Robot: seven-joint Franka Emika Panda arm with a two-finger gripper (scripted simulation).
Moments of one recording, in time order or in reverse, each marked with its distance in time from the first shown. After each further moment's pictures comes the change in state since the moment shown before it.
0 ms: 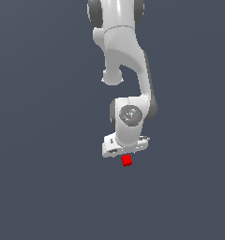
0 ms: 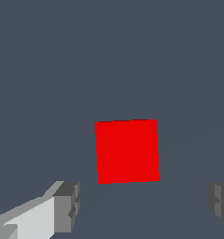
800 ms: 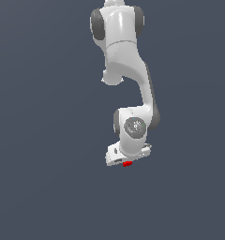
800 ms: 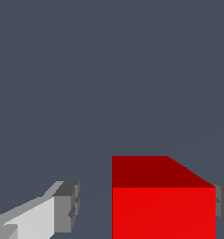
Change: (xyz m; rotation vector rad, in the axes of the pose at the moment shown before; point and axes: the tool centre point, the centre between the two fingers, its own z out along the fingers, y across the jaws) arm 0.025 -0.010 0.031 0.000 0.001 -0.051
